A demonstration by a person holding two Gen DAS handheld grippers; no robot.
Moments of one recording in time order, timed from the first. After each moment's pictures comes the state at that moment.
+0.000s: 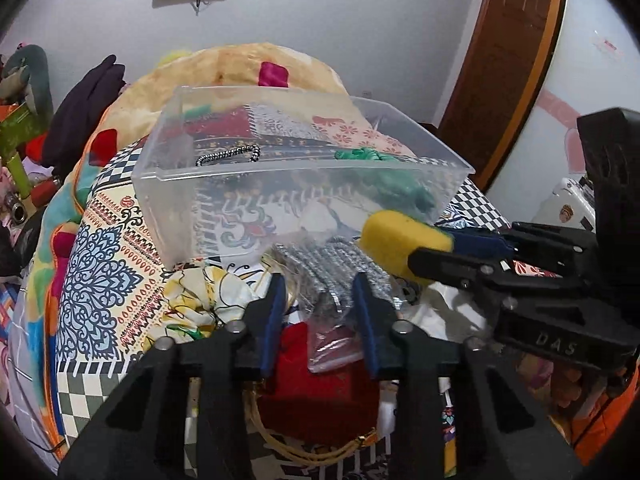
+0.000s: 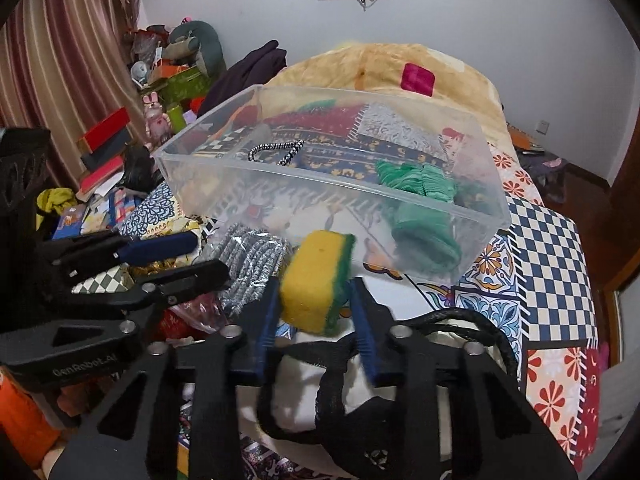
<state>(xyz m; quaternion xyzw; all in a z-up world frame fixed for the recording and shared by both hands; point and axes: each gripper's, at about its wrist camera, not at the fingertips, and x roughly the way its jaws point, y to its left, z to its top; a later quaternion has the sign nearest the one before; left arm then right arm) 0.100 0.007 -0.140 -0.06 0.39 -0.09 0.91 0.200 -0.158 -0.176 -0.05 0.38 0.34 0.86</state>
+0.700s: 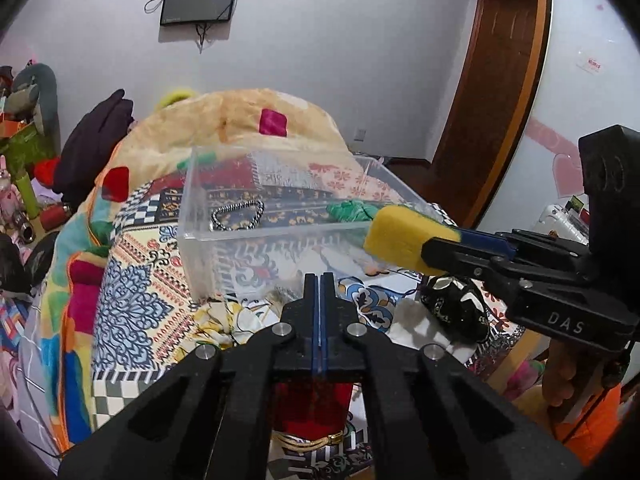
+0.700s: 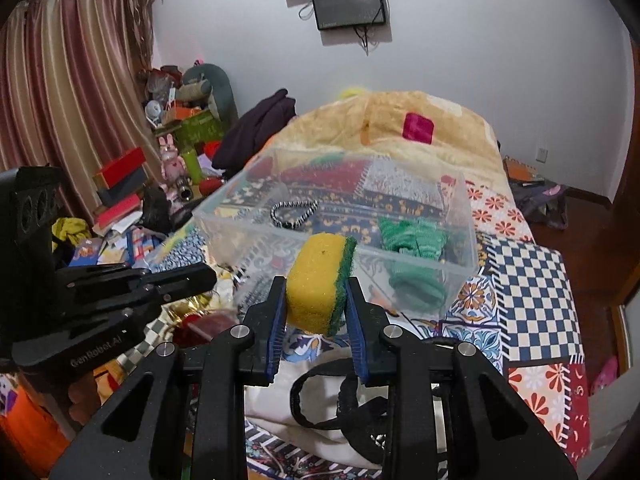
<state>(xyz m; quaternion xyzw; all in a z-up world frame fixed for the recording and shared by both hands) 0.066 0.016 -0.090 -0.06 0.32 -0.09 0.94 0.177 -0.173 -0.133 -0.02 0.30 0.35 0.89</state>
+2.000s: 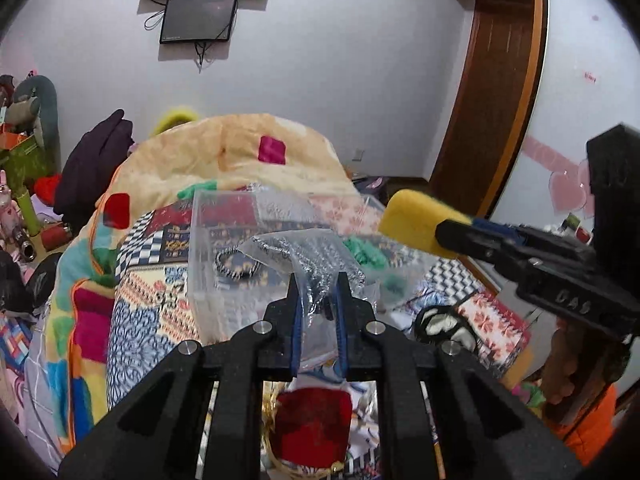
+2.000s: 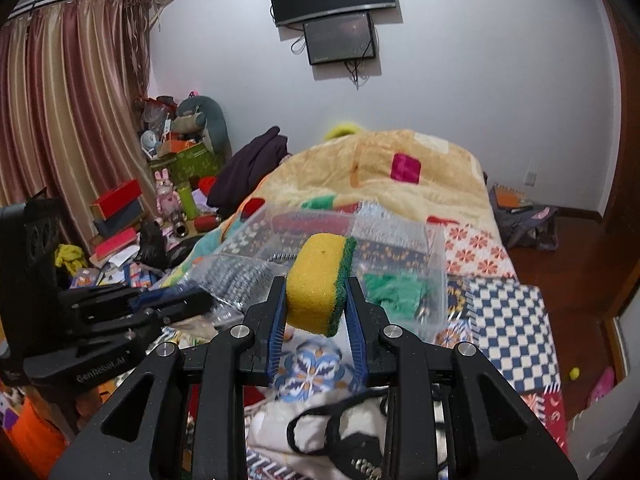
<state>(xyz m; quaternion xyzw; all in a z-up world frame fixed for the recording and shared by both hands) 0.086 0.024 -0.055 -0.07 0.29 -0.09 0.95 0.183 -0.181 -0.094 0.00 0.25 0.33 0.91</state>
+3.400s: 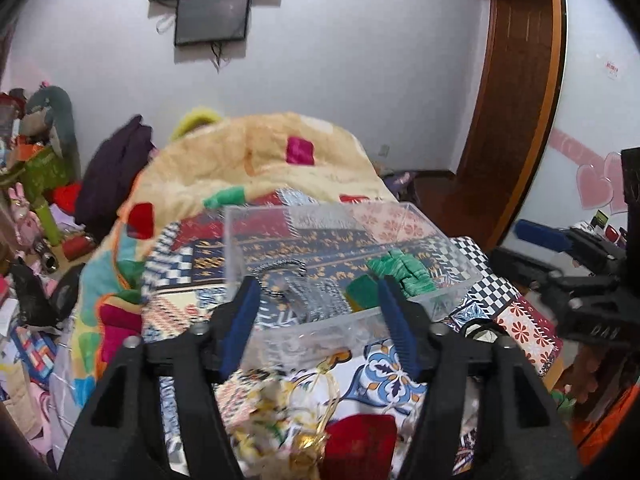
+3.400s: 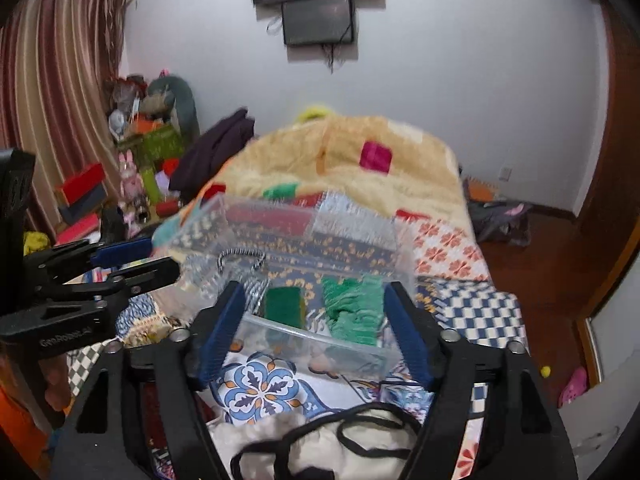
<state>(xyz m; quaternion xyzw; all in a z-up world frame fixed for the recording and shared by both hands) 0.105 0.036 -0.051 -0.04 0.30 -0.04 0.95 0.208 -0.183 -0.092 -0.03 0.28 0.28 0.92</state>
